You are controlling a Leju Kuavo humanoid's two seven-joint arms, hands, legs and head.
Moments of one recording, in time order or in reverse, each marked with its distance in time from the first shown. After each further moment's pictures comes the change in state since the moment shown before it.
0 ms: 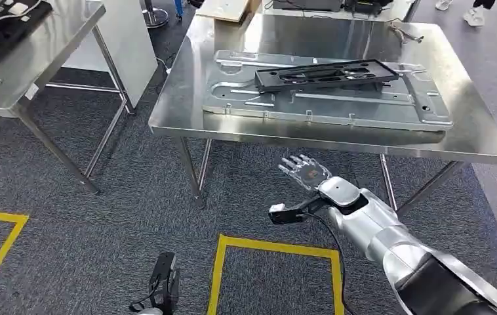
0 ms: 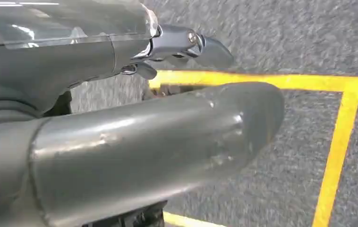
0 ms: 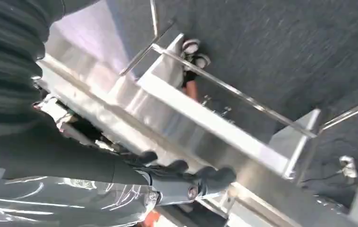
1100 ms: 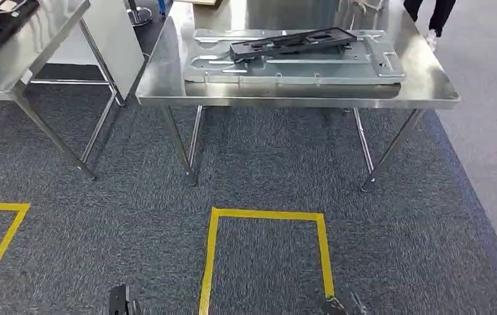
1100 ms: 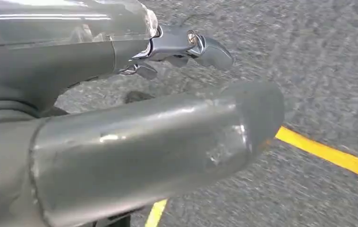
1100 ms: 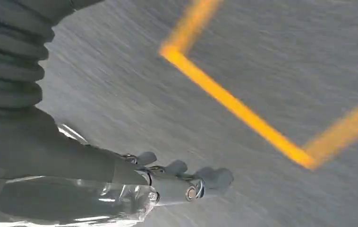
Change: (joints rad) left arm 0.131 0.093 0.005 -0.042 0.386 0.034 -0.162; right arm 0.742 0.069 -0.823 0.255 -0.595 -0.271 -0.213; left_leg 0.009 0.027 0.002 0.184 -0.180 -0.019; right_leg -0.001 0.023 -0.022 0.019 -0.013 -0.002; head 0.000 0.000
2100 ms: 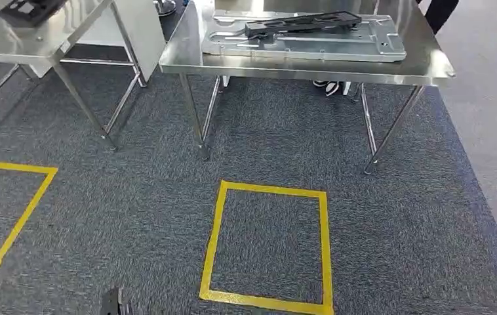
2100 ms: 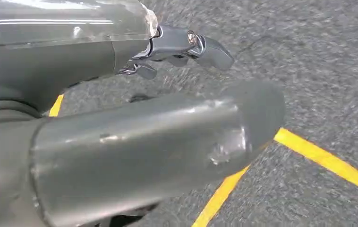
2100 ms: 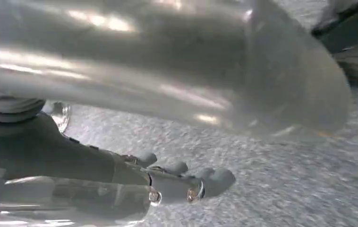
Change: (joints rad) left arm 0.013 0.036 -0.037 -0.009 0.044 -0.021 0.054; right arm 0.084 0.033 -0.195 0.115 -0.055 0.362 0.388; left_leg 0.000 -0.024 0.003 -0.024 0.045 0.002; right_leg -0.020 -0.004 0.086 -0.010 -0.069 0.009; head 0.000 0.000
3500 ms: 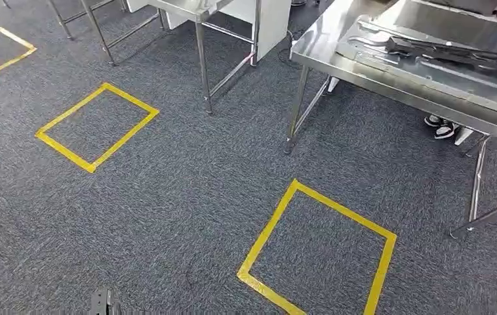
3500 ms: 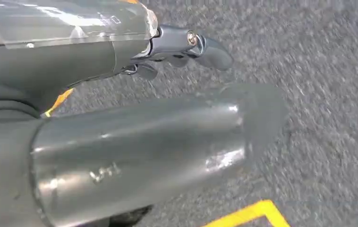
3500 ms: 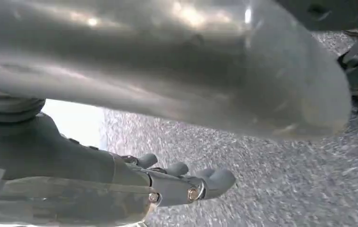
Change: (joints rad) left arm 0.011 0.041 -0.032 -0.001 0.041 -0.019 0.039; right arm -0.009 0.010 0.011 0.005 0.045 0.079 0.054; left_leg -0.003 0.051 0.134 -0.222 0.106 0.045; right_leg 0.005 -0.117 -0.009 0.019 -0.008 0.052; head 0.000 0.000
